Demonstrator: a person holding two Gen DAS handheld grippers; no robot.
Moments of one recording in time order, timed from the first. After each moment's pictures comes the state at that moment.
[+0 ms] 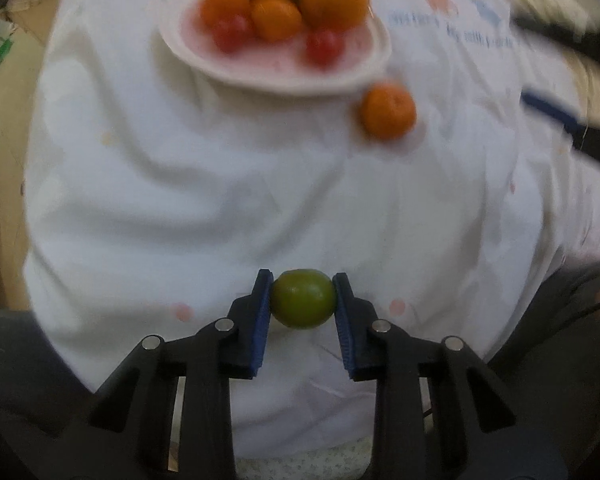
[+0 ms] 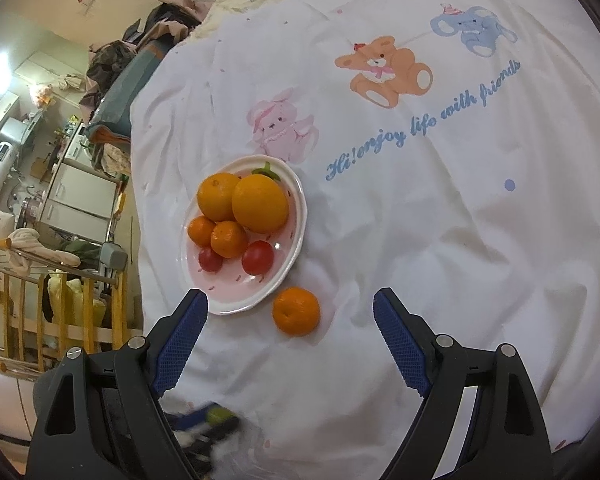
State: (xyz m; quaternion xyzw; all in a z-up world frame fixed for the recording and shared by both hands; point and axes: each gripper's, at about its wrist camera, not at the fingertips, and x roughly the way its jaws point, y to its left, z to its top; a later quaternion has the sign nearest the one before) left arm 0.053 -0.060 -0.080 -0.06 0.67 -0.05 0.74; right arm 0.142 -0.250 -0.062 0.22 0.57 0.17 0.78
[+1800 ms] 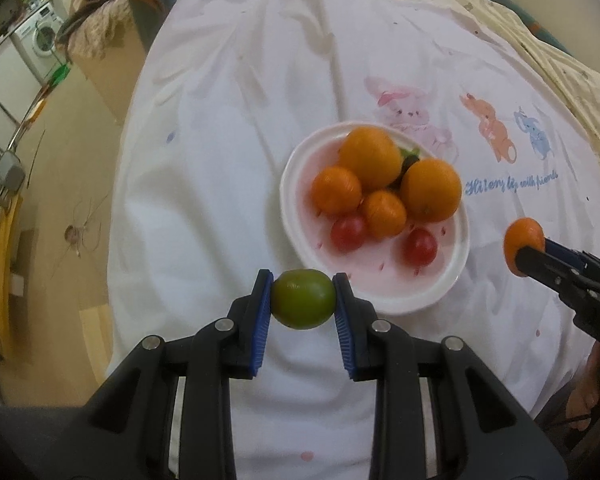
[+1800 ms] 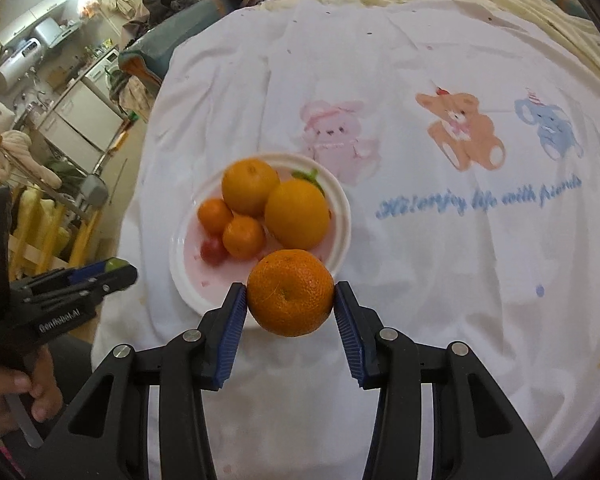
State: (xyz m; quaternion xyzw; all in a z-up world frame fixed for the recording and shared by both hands) left arm 0.137 0.008 -0.034 -0.05 0.56 0.03 0.82; right arm 0.165 -0.187 -0.055 0.06 0.54 0.24 0.81
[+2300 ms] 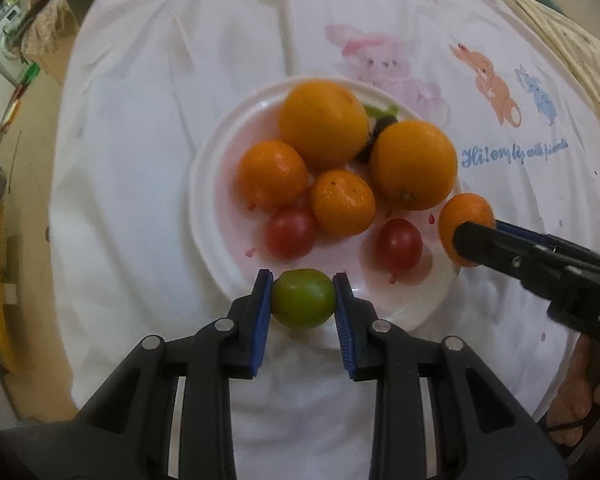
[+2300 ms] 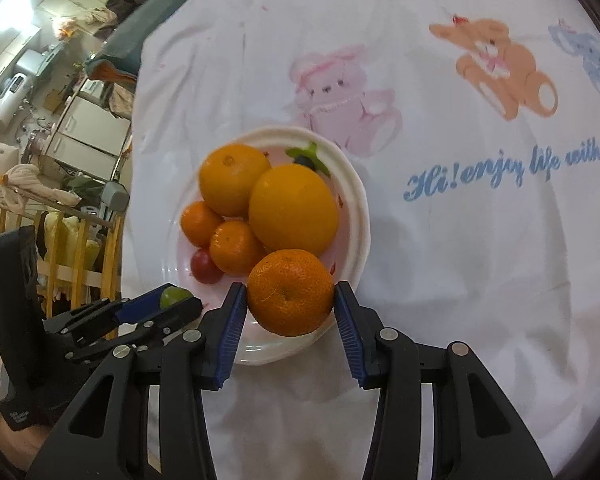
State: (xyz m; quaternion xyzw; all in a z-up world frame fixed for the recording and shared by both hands) left arm 0.177 -0.034 -0.086 -0.04 0.62 0.00 0.78; right arm 0.208 -0.179 -0.112 0.14 0.61 0.25 0.74
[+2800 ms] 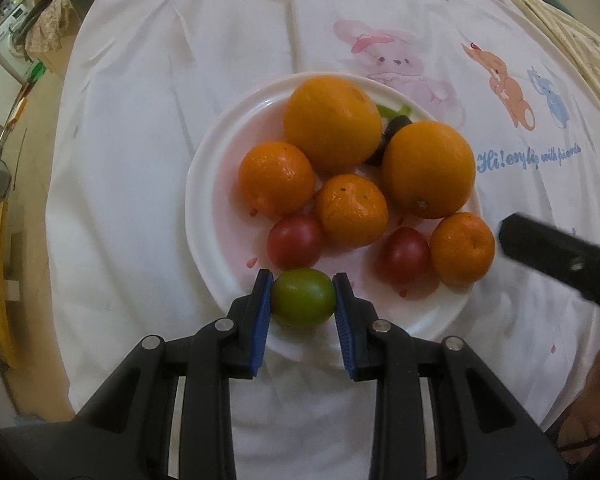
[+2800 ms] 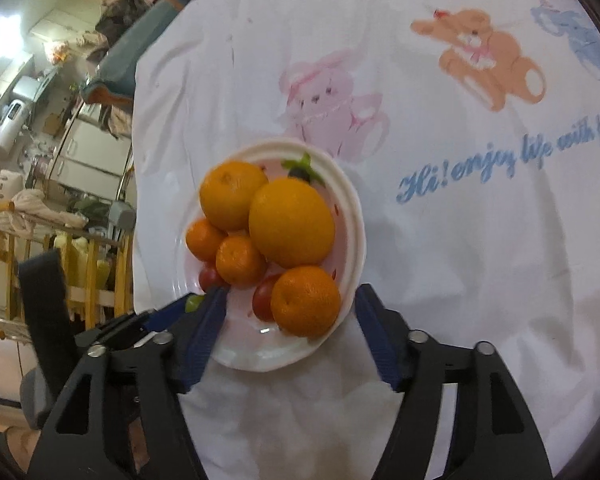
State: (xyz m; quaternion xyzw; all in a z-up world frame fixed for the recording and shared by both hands) left arm 0.182 -0.034 -0.095 -0.04 0.62 0.02 0.79; right arm 0.210 -0.194 -0.102 0.19 0.60 0.24 0.74
